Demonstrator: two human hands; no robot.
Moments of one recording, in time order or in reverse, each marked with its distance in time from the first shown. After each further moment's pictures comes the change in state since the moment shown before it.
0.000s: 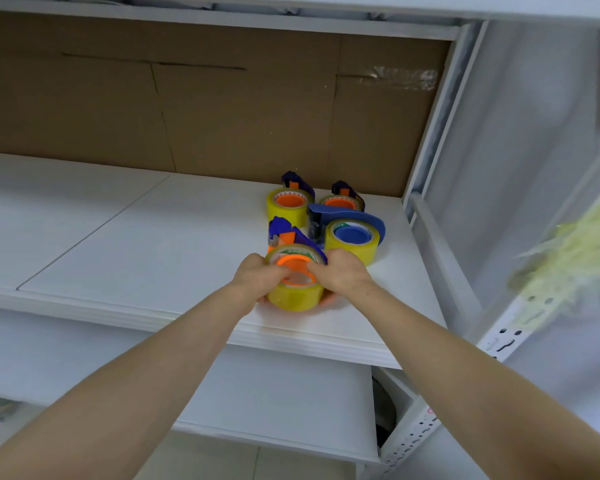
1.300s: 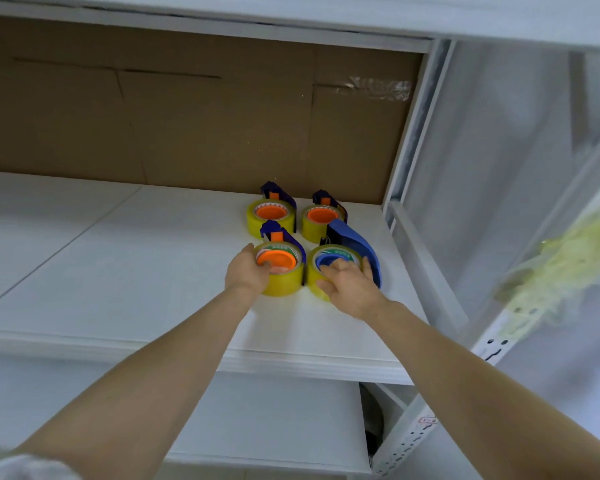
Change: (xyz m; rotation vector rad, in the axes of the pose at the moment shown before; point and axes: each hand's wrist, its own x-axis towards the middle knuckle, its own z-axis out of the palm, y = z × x) left_hand 0.046 0.017 0.013 0.409 0.166 0.286; right_hand 0.009 0.043 -0.012 -0.464 -0.045 -0.166
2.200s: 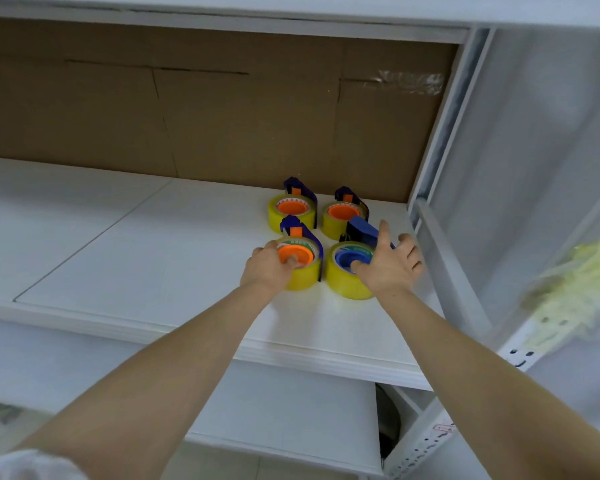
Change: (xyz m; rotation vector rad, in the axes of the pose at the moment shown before) left_hand -0.009 0.002 -0.001 0.121 -0.015 0.035; right_hand 0.015 0.013 -0.007 0.240 0.336 0.465
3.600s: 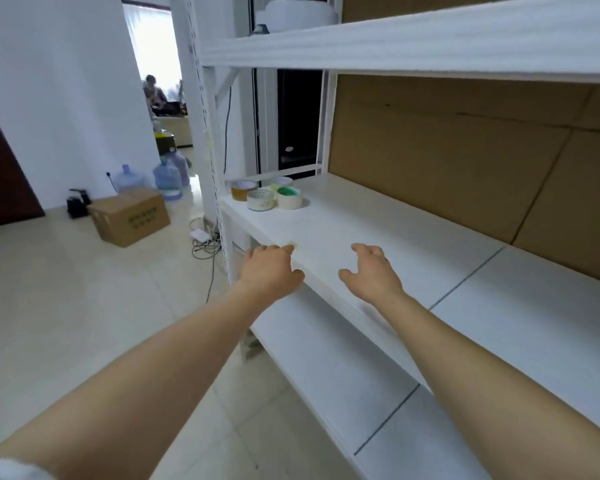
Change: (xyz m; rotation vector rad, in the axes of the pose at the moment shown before) left_hand -0.079 -0.405 -0.380 0.478 0.345 -0.443; right_hand -0.221 -0.537 0.147 0.227 -0.532 -0.937
